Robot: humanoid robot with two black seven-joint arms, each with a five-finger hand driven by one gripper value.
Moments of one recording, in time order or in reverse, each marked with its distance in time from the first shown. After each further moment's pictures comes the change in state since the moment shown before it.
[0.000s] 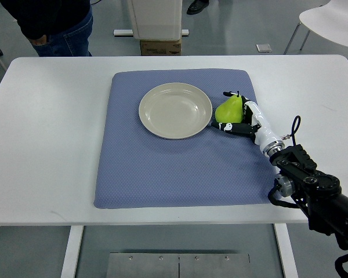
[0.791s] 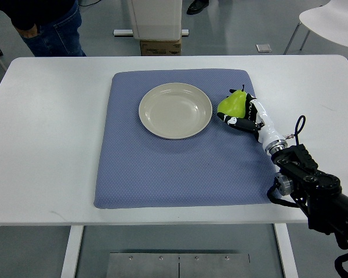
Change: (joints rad) left arm 0.000 0.000 0.000 0.000 0.000 0.000 0.000; right arm 0.012 0.000 0.010 0.005 0.014 -0.063 -0.002
